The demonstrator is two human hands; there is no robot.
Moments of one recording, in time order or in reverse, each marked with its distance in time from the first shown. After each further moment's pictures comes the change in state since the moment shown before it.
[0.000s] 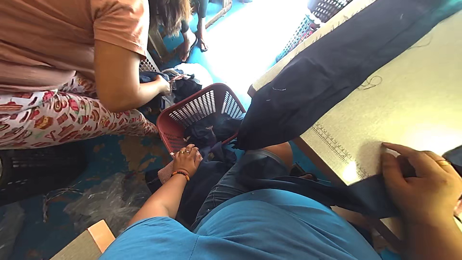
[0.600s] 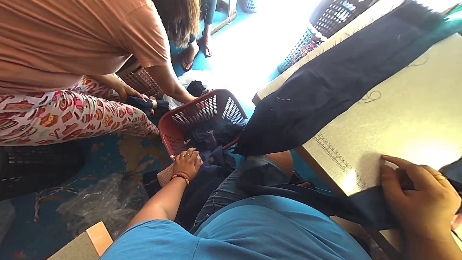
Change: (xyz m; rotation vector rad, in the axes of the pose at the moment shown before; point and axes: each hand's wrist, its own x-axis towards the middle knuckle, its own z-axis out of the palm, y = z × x) left_hand -0.001 -0.001 -0.001 -0.023 0.010 0.021; right_hand 0.002 -0.001 -0.001 -0.011 0.018 -0.046
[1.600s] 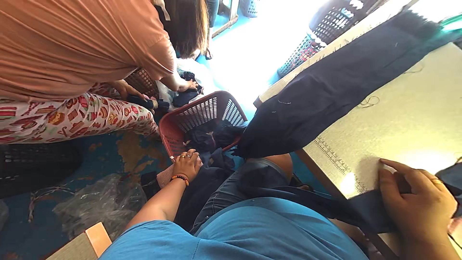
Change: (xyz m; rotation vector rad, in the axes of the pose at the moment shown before) left_hand -0.001 0.001 -0.002 -0.010 -0.012 -0.005; right_hand 0.001 -0.002 0.000 0.001 0.009 -0.003
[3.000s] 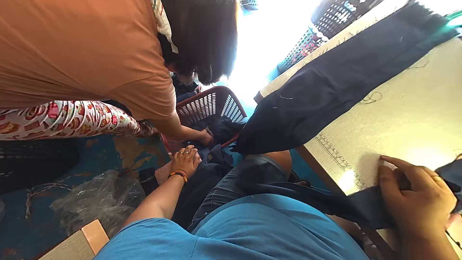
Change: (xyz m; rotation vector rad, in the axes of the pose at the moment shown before) left_hand -0.001 0.000 0.000 -0.002 -0.028 -0.001; right_hand -0.001 -0.001 -0.001 -0.022 -0.011 0.002
